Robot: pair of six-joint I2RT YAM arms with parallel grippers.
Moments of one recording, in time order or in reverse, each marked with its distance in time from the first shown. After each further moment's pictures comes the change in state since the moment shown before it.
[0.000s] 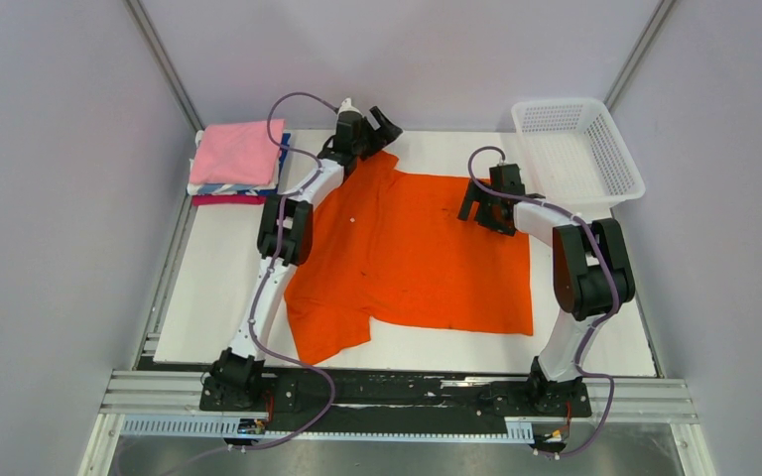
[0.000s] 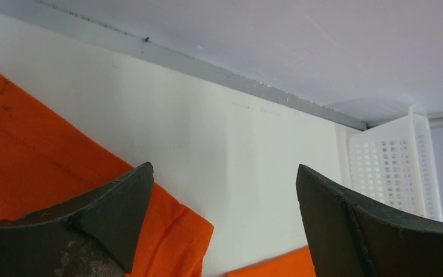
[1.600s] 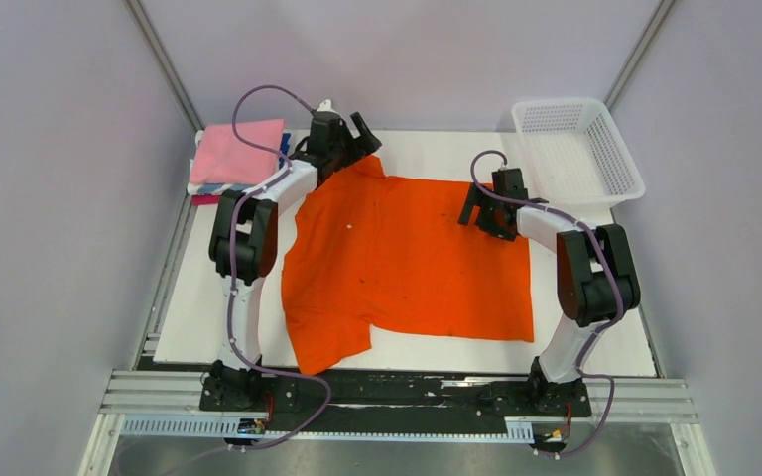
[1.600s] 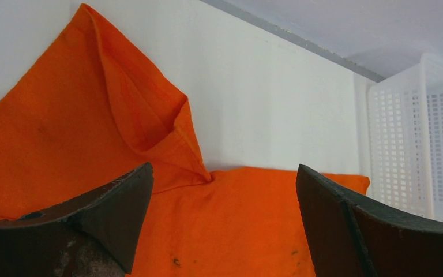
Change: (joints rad) left arm 0.018 -0.579 -0.684 -0.038 -0.048 0.140; right arm 0.000 -0.048 -0.053 -0.002 -0.045 0.014
